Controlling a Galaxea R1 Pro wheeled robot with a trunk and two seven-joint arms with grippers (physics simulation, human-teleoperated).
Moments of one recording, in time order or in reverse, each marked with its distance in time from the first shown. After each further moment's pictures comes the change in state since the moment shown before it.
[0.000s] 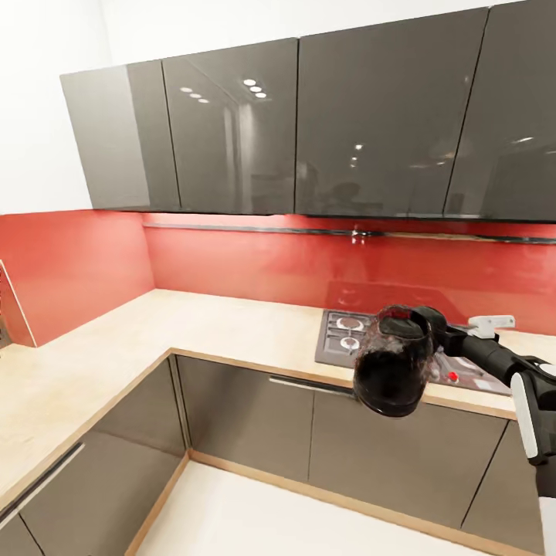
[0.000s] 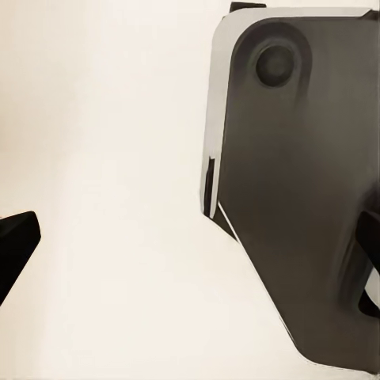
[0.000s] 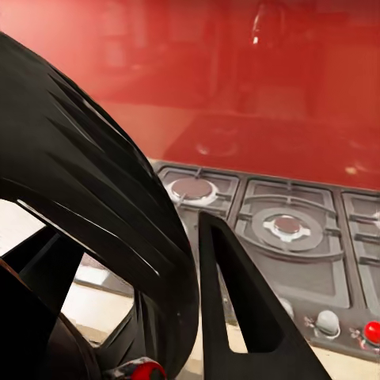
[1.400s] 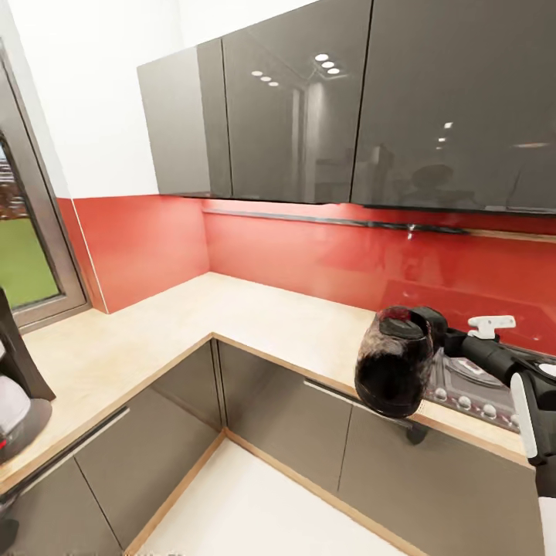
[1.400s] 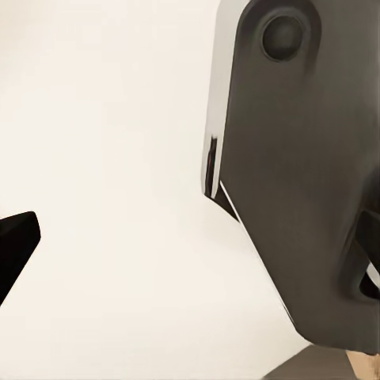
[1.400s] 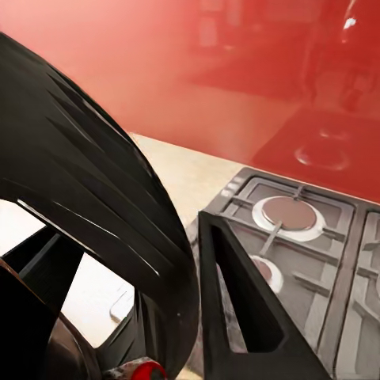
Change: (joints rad) left arm 0.000 0.002 0.008 -0.001 0.005 -0.002 0.000; right arm 0.000 0.000 0.000 0.002 0.013 0.000 0.000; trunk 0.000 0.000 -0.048
